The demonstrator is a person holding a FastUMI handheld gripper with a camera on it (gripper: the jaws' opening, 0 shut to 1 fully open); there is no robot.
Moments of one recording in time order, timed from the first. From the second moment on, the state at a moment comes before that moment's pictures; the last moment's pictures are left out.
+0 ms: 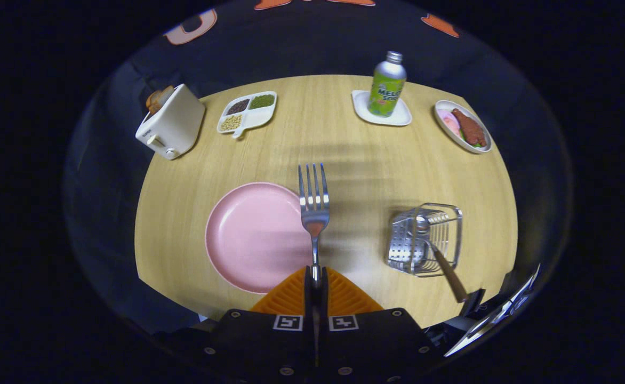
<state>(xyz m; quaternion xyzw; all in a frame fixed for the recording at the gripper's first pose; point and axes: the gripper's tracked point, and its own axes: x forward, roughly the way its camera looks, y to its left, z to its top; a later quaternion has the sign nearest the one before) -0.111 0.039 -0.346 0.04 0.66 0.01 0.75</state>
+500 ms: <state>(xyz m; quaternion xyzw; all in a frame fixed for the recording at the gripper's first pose) -0.135 -0.053 -0.344 0.03 0.72 -0.03 0.69</state>
